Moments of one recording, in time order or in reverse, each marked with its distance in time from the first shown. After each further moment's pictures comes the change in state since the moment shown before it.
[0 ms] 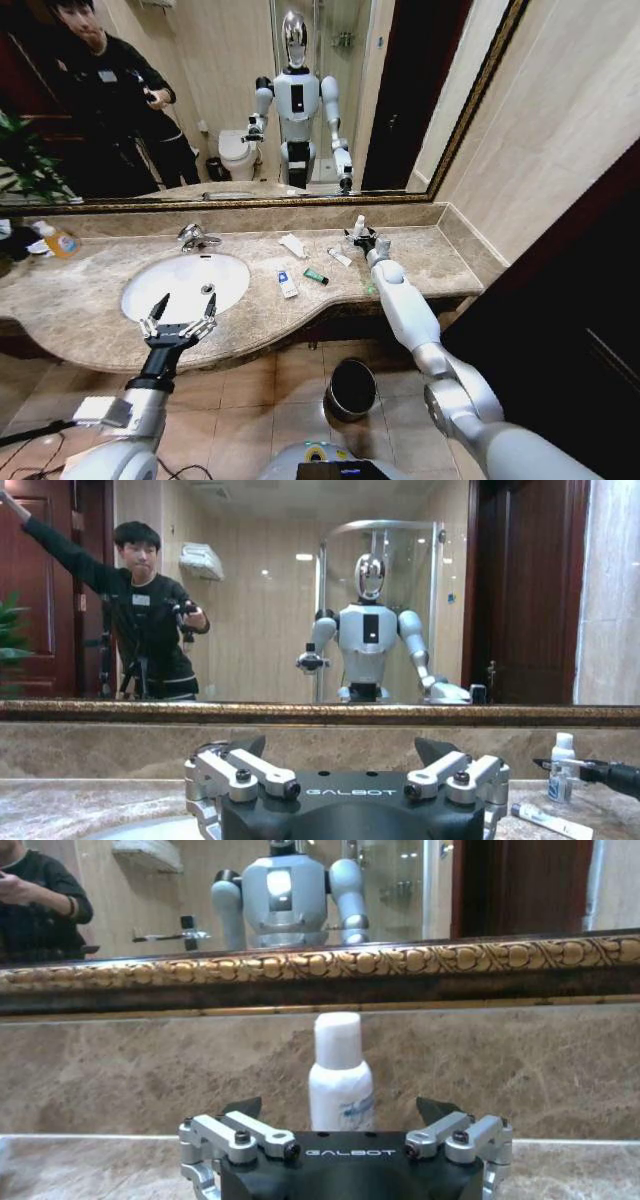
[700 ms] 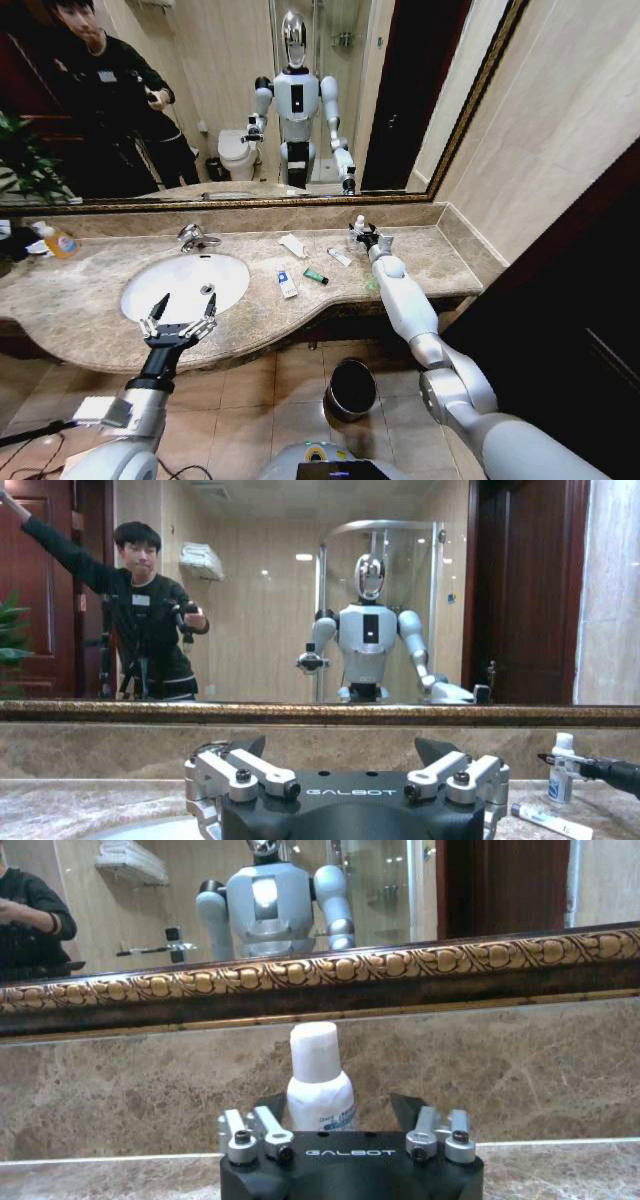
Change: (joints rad) left arm 0.000 0.000 0.000 0.000 0.000 0.000 0.000; right arm 0.024 0.016 0.036 -0.047 0.010 0.028 -0.009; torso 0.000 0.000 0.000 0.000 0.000
